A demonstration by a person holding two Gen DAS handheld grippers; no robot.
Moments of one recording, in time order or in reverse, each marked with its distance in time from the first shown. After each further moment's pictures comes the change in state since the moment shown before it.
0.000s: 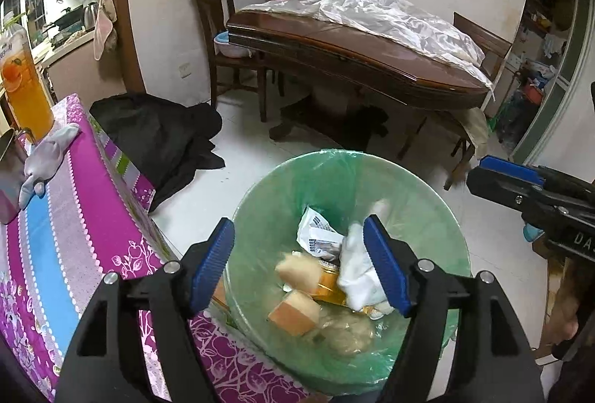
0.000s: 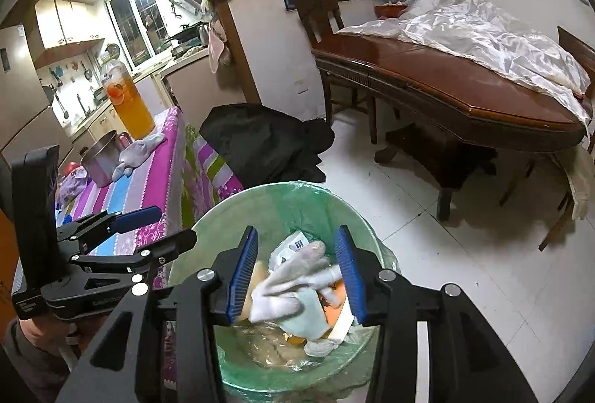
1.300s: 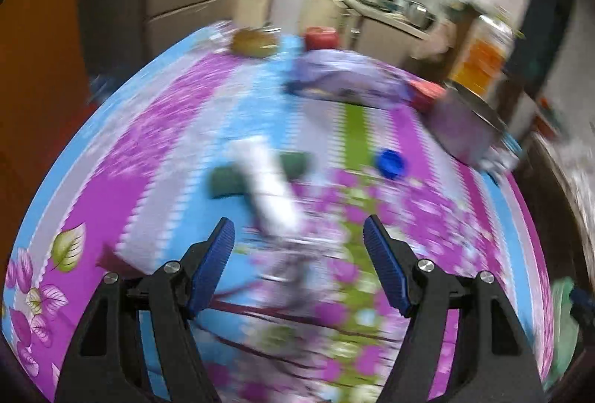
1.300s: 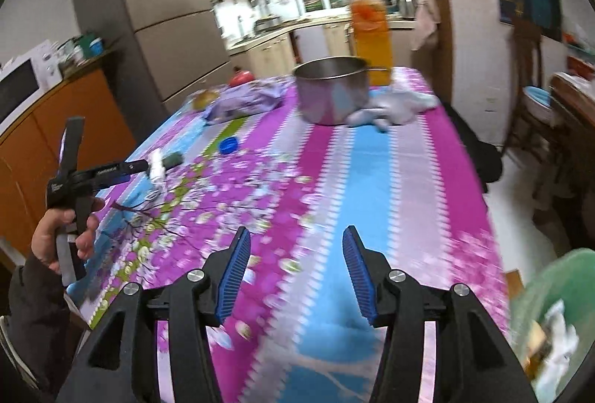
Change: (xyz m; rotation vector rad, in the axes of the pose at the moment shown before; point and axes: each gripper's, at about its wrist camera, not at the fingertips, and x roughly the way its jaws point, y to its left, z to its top) left arm -0.267 0.409 -0.244 -0.873 -0.141 0.619; right arm 0.075 0.367 -0.044 -0.450 0.111 0.508
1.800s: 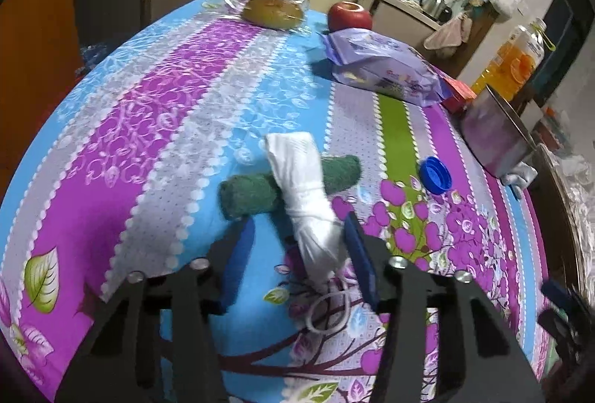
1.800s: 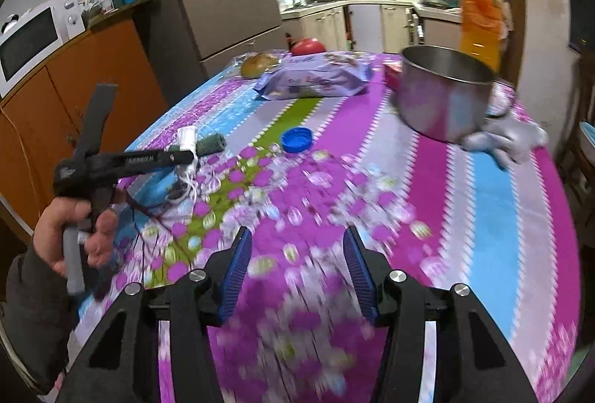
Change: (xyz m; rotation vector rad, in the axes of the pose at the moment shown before) left arm 0.051 0.024 0.020 -0.021 0.090 -0.046; right arm 0.132 0.091 0.054 -0.154 0.119 0.115
